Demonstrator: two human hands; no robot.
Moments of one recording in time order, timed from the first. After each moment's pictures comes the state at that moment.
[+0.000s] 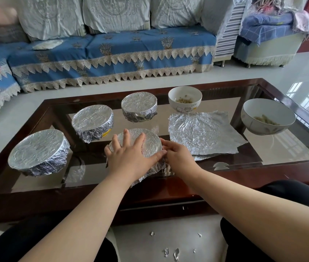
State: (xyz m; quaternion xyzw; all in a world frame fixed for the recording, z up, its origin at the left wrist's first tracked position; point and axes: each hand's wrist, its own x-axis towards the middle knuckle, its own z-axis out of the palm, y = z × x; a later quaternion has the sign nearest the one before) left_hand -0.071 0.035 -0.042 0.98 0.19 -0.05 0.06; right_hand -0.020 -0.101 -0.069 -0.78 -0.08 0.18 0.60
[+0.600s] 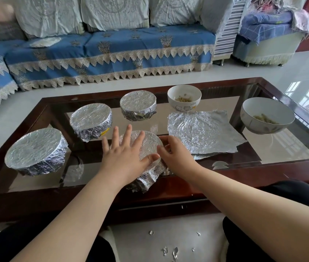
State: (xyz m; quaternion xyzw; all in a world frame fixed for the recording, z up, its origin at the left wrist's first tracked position) left_hand -0.081 0.049 -0.036 0.99 0.09 -0.06 -0.03; right_hand -0.016 -0.103 -0.068 -0.86 -0.18 0.07 0.46
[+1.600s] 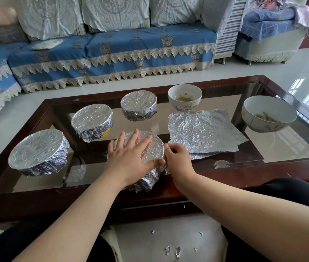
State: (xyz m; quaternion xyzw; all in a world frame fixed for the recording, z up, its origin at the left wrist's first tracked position) left_hand -0.080 0.049 -0.048 1.00 0.06 -0.04 0.06; right_hand -0.031 -0.090 -0.086 -0.71 0.05 0.11 0.69
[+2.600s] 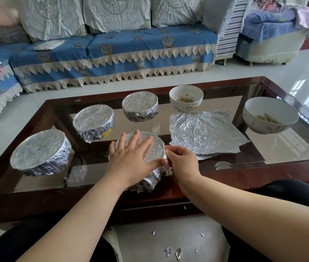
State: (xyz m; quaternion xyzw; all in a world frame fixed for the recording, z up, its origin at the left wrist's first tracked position) left_hand -0.079 0.048 -0.050 1.00 0.07 -0.04 0.05; right_hand -0.035 -0.096 -0.081 -0.68 0.10 0.12 0.72
